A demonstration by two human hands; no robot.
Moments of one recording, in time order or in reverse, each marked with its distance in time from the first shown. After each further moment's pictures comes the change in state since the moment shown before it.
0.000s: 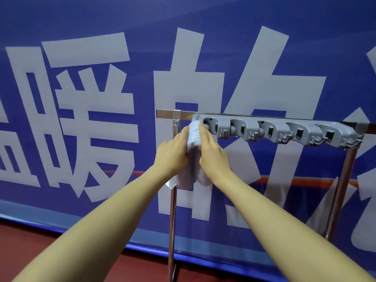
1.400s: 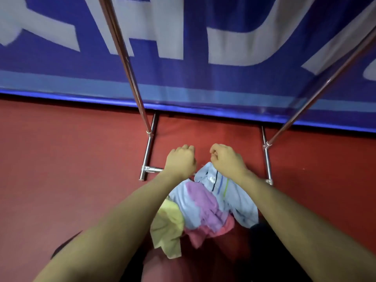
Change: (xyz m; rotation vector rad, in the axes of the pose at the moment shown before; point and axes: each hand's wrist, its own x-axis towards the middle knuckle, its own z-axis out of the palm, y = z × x) left_hand -0.351 0.073 0.289 -0.058 -1.051 -0.174; right_hand -0.391 0.185 0.171 0.036 -0.885 0.569
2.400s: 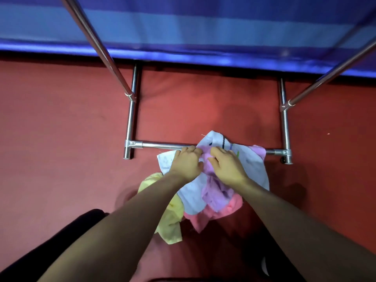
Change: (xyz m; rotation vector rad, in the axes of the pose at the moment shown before) left_hand 0.058 -0.029 0.179 -0.136 -0.253 0.051; right_hand 0.024 0.086 0.162 0.136 -0.004 -0.107
